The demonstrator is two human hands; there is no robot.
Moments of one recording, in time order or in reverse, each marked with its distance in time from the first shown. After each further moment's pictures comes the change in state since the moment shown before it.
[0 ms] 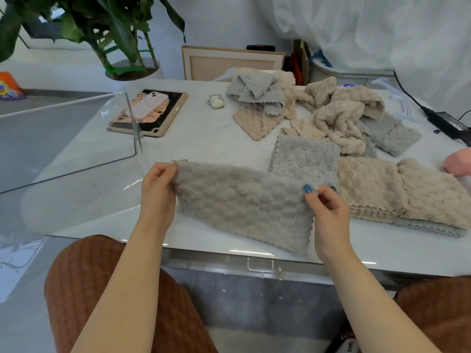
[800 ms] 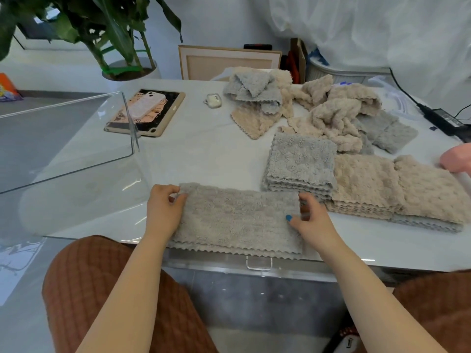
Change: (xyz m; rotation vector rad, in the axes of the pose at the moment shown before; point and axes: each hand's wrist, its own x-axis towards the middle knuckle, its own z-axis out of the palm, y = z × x) left_hand -0.006 -0.040 -0.023 1.007 0.048 0.119; right_hand 0.010 0.027 -0.017 -0.725 -0.229 0.206
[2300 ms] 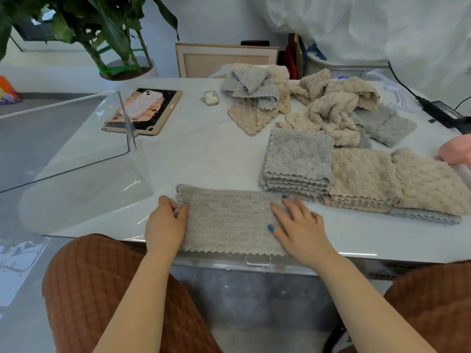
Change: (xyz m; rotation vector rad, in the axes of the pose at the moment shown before) left_hand -0.035 -0.006 0.009 0.204 0.032 -0.072; right_hand -0.017 0.019 0.017 -0.836 -0.103 -0.385
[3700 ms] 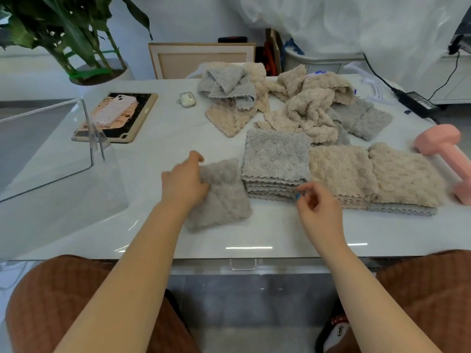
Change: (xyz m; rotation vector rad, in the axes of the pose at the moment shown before) left_hand 0.051 0.113 0.017 0.351 -0.214 0.337; right_hand 0.005 0.035 -0.041 0.723 0.604 0.253
